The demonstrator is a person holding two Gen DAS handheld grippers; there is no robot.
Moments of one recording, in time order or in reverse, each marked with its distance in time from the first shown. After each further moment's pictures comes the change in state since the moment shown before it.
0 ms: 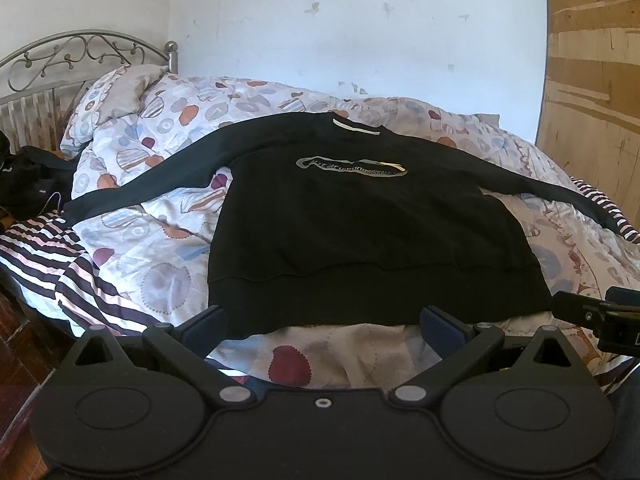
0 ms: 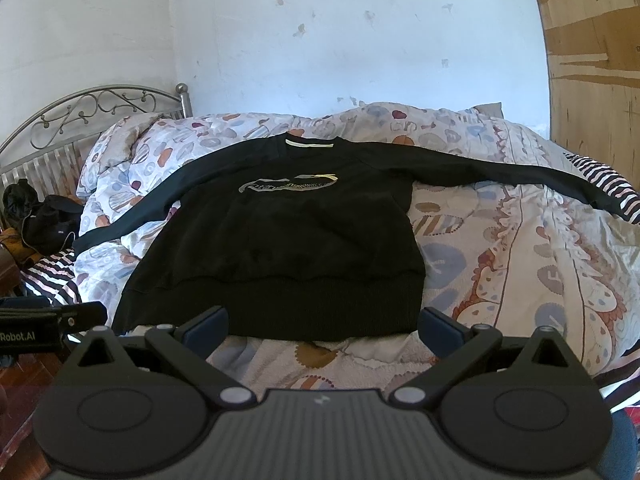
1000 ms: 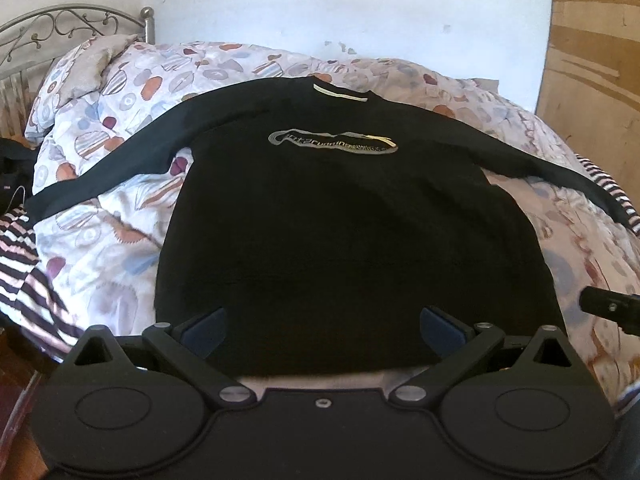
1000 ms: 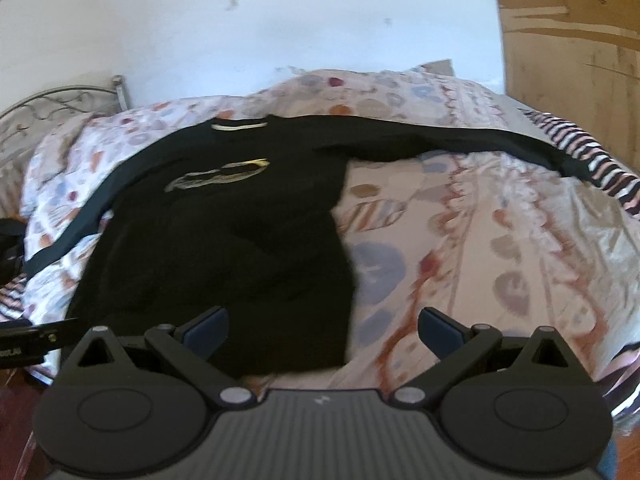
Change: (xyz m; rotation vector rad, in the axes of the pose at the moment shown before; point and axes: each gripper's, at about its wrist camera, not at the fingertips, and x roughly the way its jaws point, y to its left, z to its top) left arm 0.084 -0.028 0.057 0.012 0.138 -0.028; right arm 0.058 -0.064 0.049 0.136 0.121 -0.155
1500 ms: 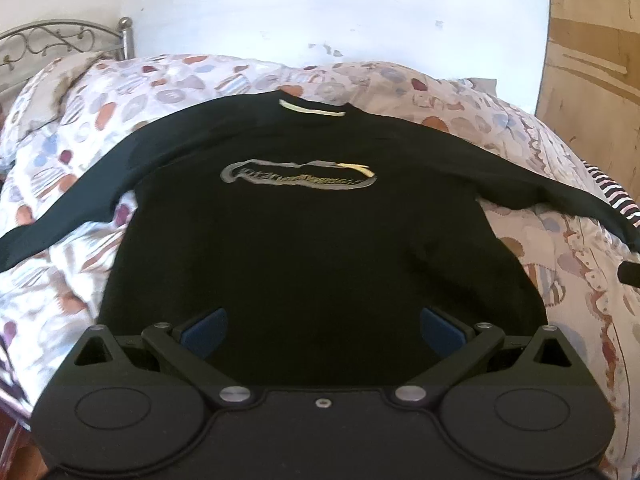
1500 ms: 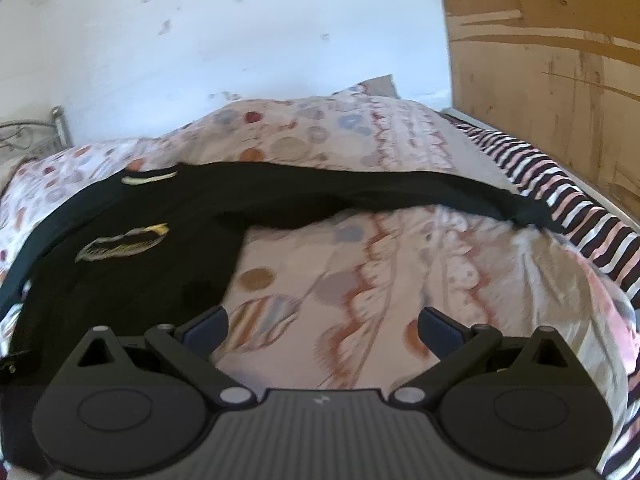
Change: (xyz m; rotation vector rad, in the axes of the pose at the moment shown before) left arm 0.080 -0.059 0.074 0.037 -0.001 -0.001; right arm 0.068 -0.090 0.084 0.081 -0.064 -0.125
